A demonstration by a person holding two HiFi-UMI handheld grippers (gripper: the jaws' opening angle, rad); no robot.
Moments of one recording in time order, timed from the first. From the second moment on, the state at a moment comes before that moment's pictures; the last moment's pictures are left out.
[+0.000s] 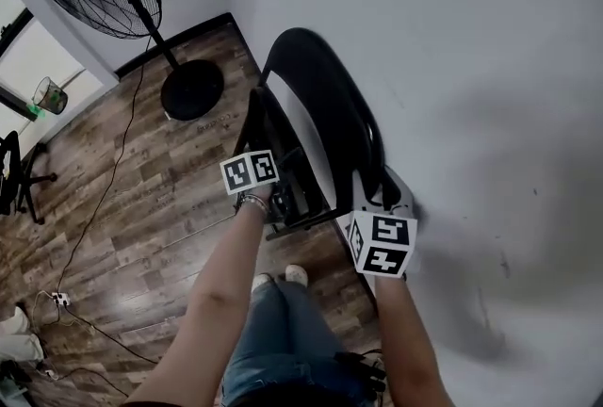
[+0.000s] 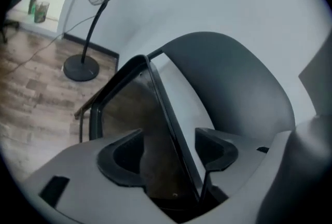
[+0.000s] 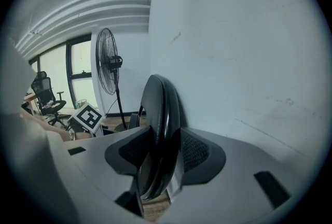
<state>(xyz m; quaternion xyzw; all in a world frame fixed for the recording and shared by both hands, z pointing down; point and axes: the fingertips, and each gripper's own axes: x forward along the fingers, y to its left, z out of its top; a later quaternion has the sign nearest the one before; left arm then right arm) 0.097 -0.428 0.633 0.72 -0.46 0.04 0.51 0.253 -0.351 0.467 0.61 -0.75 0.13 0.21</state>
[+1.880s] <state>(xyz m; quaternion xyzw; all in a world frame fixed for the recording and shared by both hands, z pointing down) 0.007 -0.383 0.614 0.68 -0.37 -0.16 0.61 0.123 -0.300 0.417 0.49 -0.83 0.14 0.23</state>
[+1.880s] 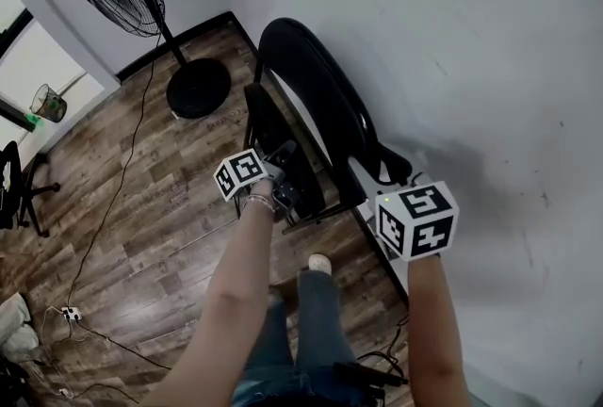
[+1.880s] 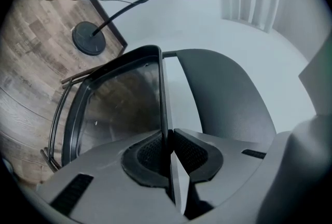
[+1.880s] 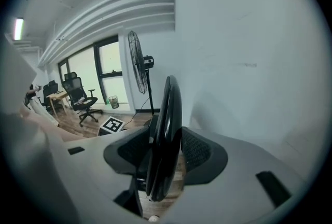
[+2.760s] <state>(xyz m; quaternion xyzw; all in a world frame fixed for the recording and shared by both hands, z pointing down) -0.068 -0.342 0.611 0.71 -0.39 -0.07 0.59 0.028 -0.323 0.412 0.47 -0.79 0.09 0.39</state>
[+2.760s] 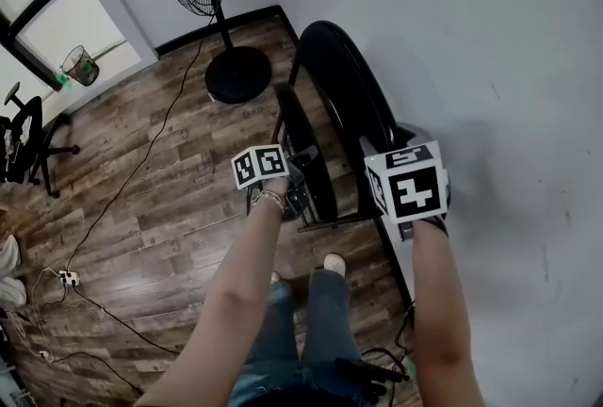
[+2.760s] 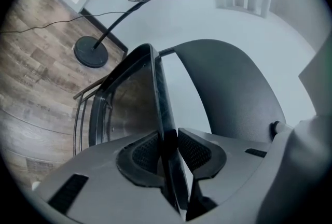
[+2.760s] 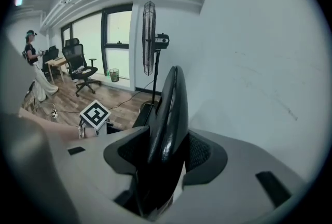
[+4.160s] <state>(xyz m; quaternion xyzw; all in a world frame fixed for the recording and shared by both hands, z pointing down) -0.217 -0.273 0.662 0.67 -0.42 -0.03 0.61 0.020 -0.323 0.439 0.53 -0.70 0.05 0.47</state>
